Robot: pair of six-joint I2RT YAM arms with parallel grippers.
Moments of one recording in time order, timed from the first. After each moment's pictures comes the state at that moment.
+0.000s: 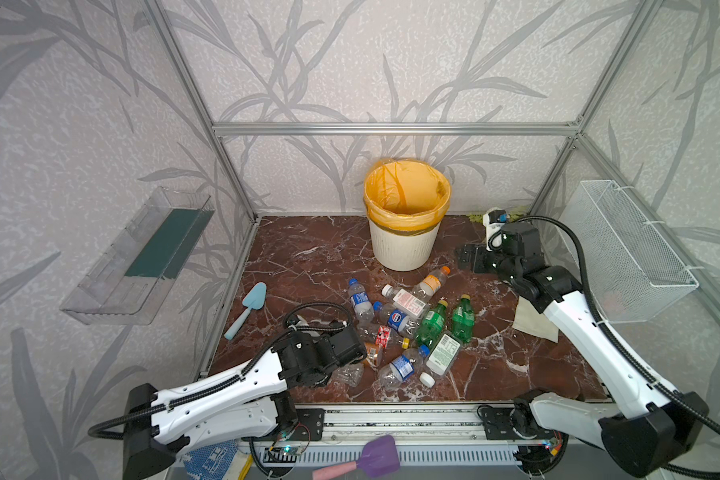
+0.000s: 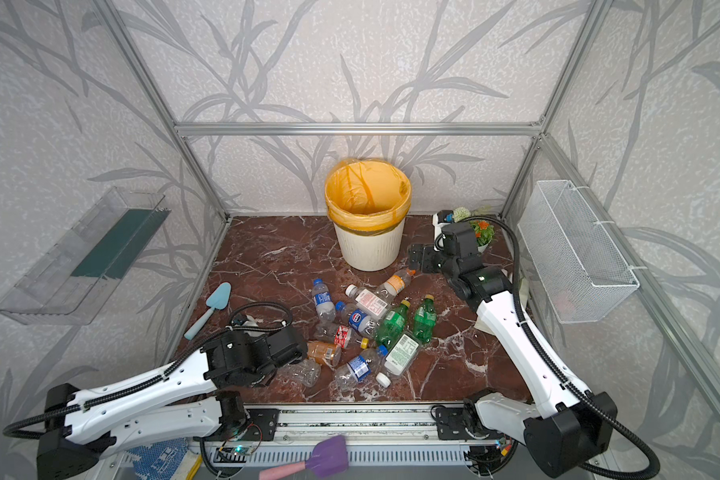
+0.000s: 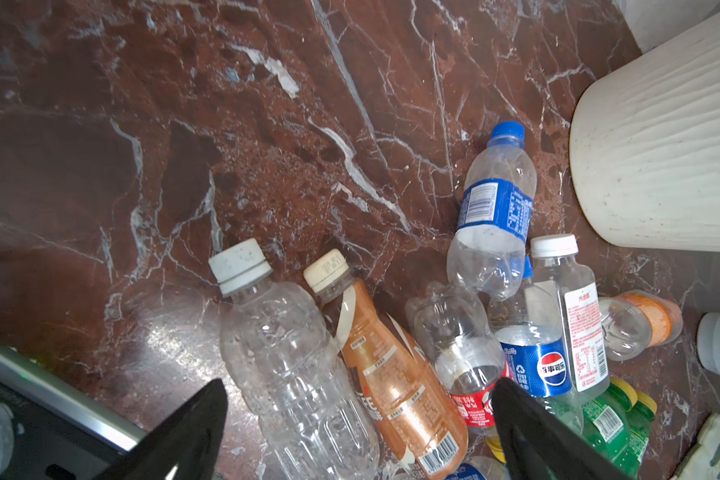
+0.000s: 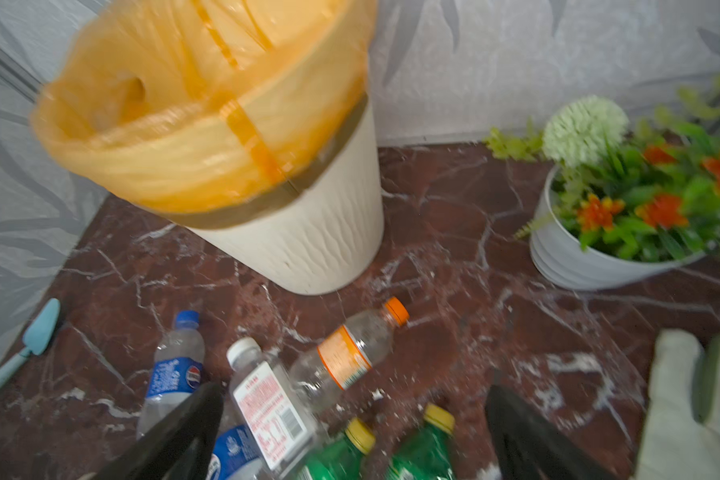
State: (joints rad) left arm -1.09 0.96 0.78 -1.14 -0.55 -1.90; right arm 0.31 1.12 1.10 -0.58 0.01 0.29
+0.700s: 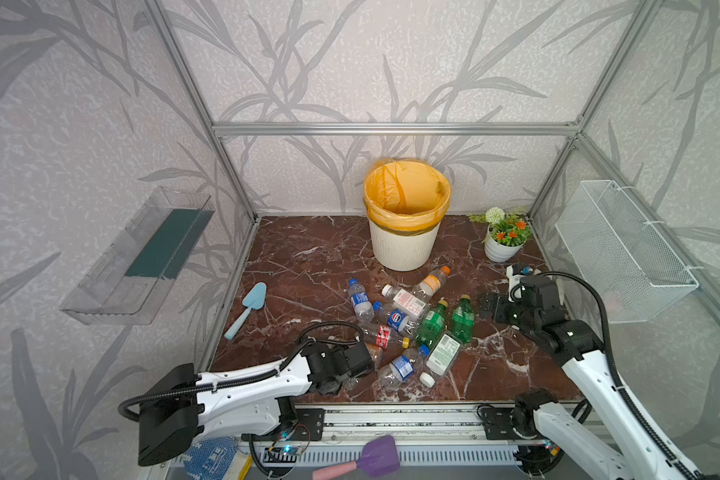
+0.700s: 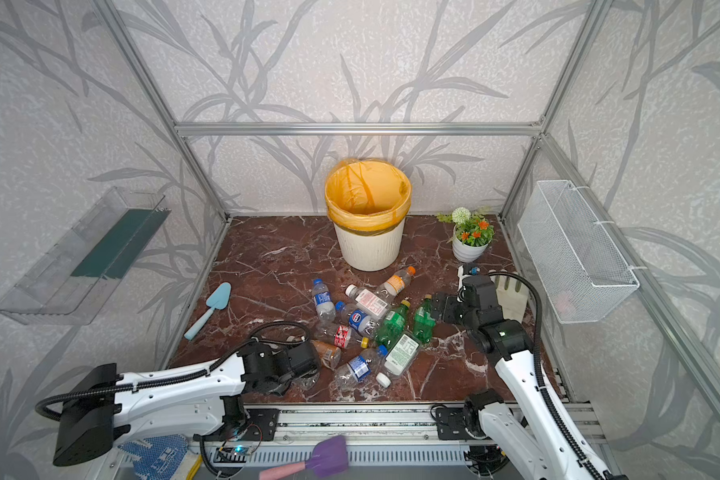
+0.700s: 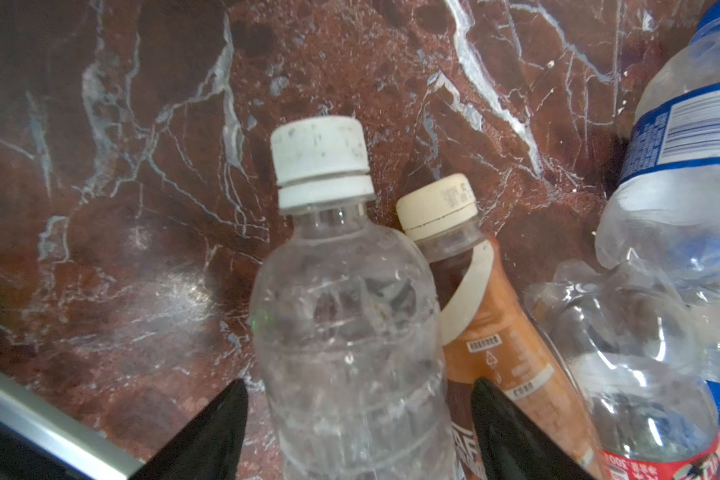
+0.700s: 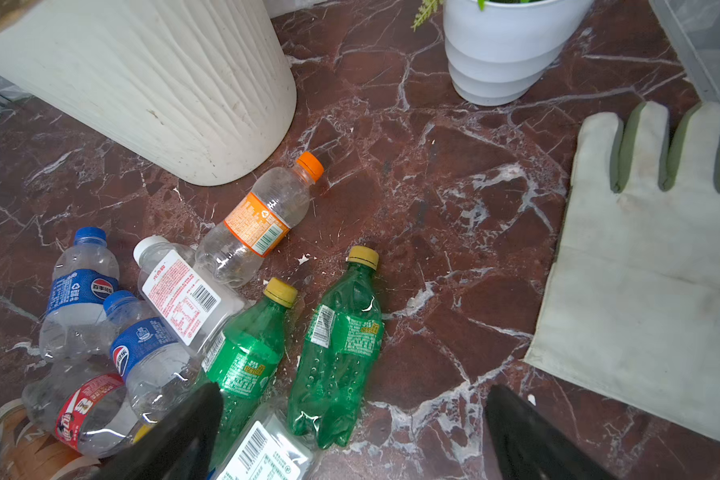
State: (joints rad) left arm -1.11 1.09 0.56 -0.89 -0.42 -1.99; right arm 0.23 0.81 0.76 -0.70 0.02 0.36
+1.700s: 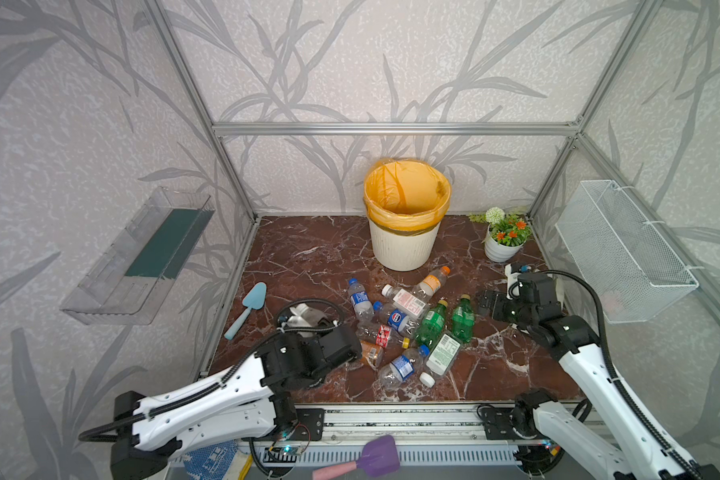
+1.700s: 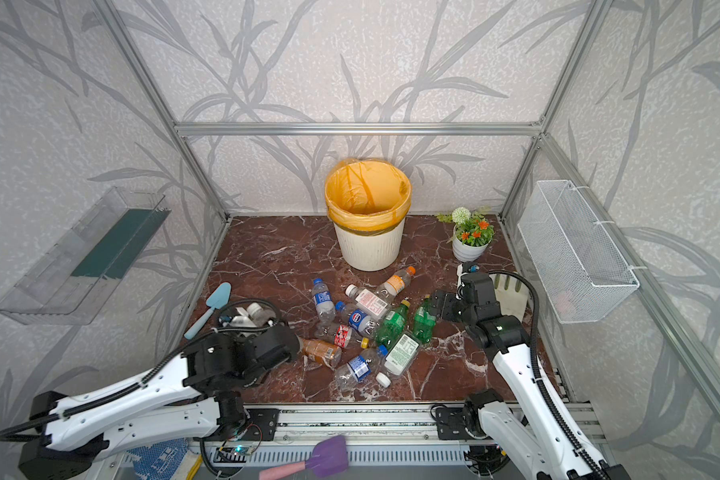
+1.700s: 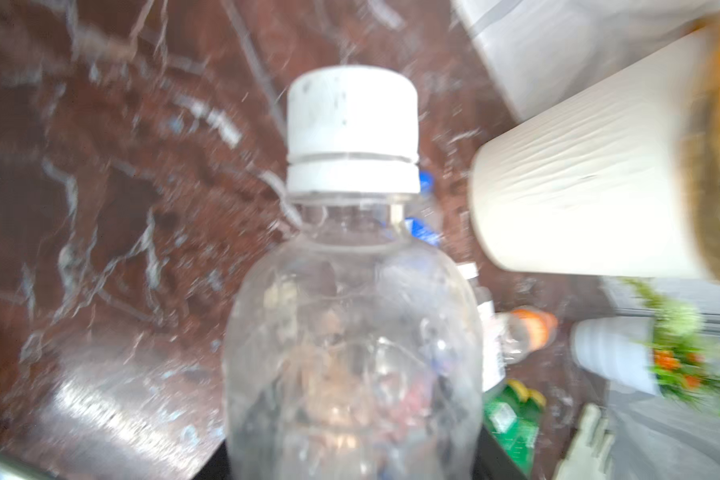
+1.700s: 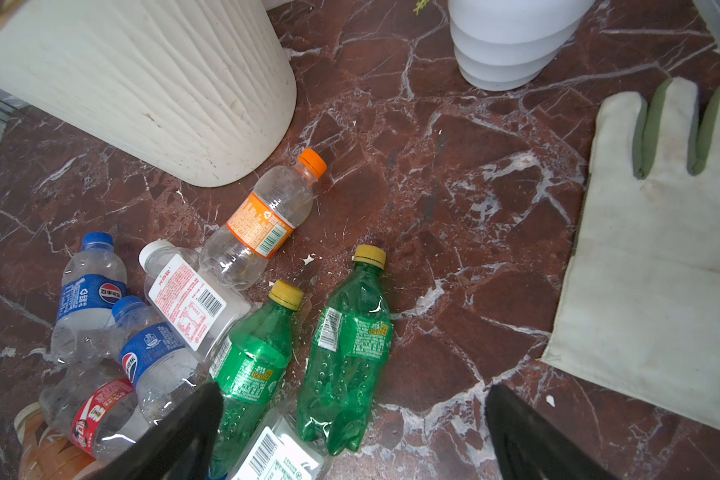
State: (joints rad) left arm -1.11 0.85 0.98 -1.16 -0.84 -1.75; right arm 0.21 0.85 0.77 -0.68 -0.01 0.39
